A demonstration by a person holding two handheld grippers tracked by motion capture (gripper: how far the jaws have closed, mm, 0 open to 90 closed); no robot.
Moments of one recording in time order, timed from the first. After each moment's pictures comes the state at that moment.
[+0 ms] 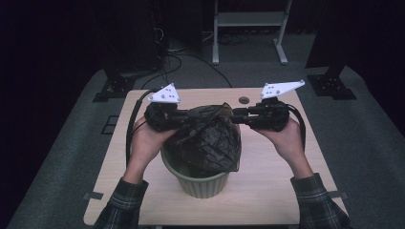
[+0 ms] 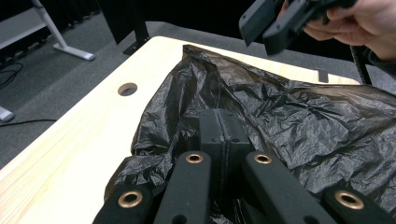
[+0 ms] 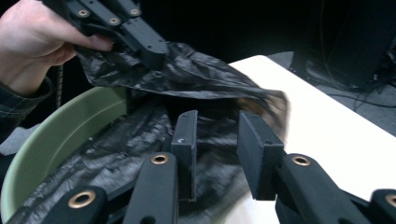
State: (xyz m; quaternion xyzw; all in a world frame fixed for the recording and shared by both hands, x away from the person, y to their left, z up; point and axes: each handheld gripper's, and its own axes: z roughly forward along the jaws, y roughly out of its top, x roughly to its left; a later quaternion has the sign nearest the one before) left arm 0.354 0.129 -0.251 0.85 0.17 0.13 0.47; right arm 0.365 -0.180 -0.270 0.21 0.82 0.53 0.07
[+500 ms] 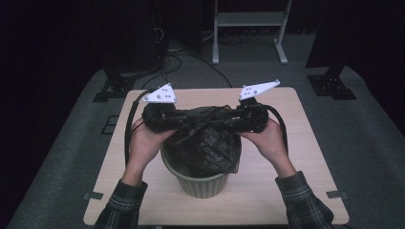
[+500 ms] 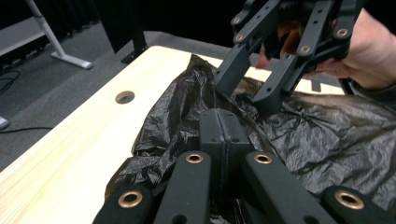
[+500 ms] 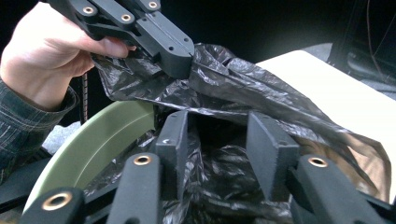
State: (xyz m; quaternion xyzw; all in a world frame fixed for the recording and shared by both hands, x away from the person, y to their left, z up) left arm 0.350 0.132 -0.250 0.84 0.17 0.13 0.49; right arm 0.374 -0.139 -0.279 0.20 0.82 0.54 0.01
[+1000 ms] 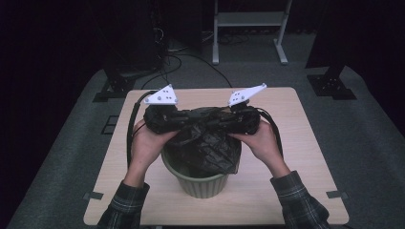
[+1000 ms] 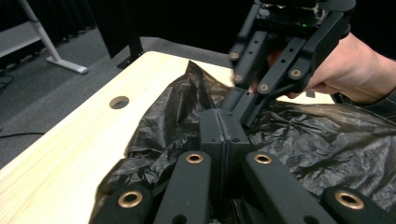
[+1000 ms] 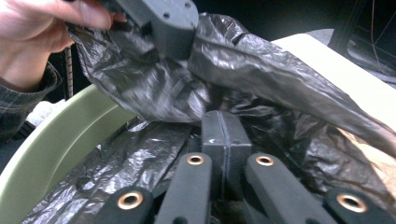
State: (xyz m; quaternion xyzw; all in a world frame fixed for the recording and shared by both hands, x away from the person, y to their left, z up) left arm 0.349 0.134 -0.251 0.84 0.17 0.13 0.50; right arm 0.374 -0.122 -0.288 0.18 0.85 0.50 0.03
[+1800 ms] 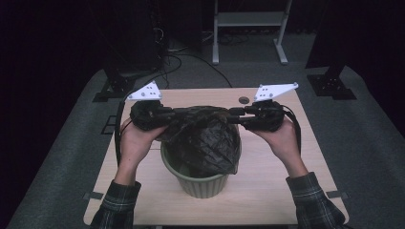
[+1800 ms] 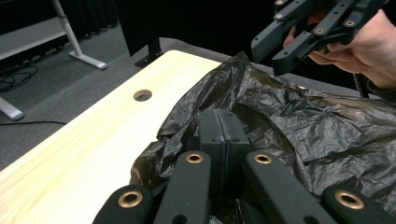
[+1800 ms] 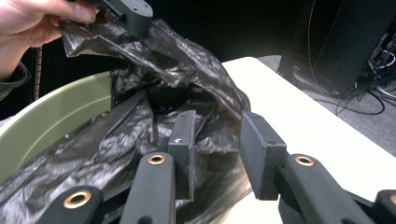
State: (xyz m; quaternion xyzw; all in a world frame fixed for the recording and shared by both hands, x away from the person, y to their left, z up) left arm 0.354 0.161 -0.249 0.83 0.20 0.14 0.51; right arm 0.367 -0.172 -0.274 0.20 0.82 0.52 0.11
